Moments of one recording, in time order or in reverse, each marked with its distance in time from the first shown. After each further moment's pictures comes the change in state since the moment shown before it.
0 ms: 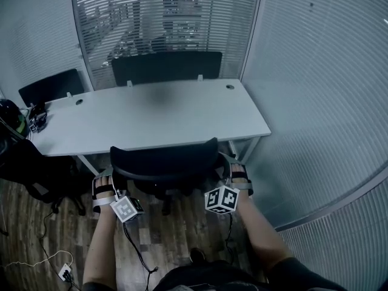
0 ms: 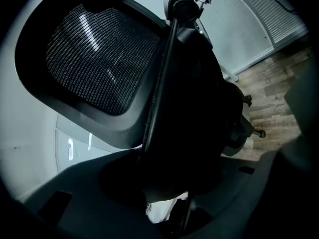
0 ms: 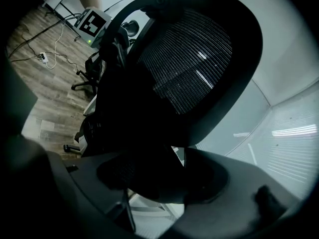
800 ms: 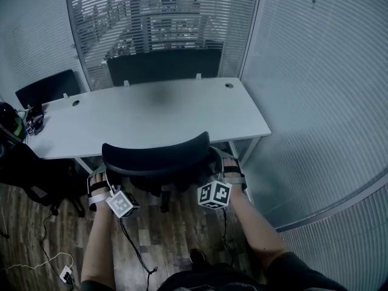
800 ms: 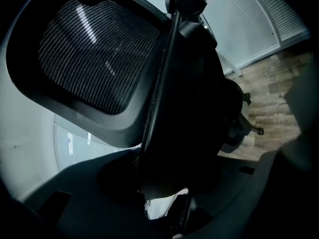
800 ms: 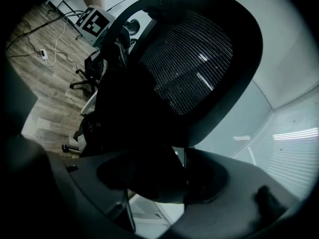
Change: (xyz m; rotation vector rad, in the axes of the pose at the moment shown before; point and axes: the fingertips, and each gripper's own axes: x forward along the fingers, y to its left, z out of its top) left arm 0.038 0.003 -0.007 -0.021 0.082 -0.014; right arm 0.044 -0.003 0.007 -0.018 -0.028 -0.010
